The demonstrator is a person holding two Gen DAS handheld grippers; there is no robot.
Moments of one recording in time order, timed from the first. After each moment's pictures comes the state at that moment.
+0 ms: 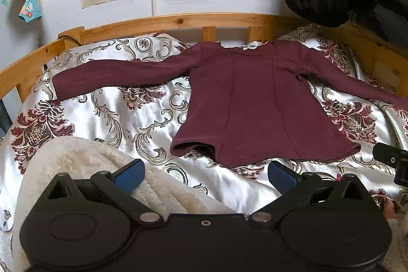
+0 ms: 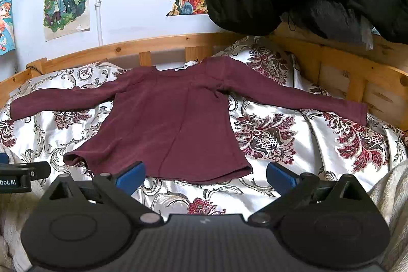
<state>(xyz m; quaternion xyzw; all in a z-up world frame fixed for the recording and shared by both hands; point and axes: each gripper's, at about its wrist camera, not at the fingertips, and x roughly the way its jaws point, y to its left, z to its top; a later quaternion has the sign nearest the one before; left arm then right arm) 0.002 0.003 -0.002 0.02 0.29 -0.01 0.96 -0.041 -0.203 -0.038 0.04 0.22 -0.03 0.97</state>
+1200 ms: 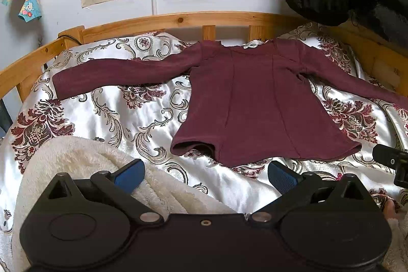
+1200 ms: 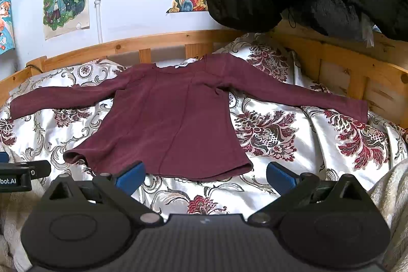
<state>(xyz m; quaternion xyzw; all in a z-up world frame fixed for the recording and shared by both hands) 0.002 0.003 -0.003 0.02 0.29 -0.01 0.96 -0.040 -0.203 -0.039 0.04 0.22 -0.03 0.97</state>
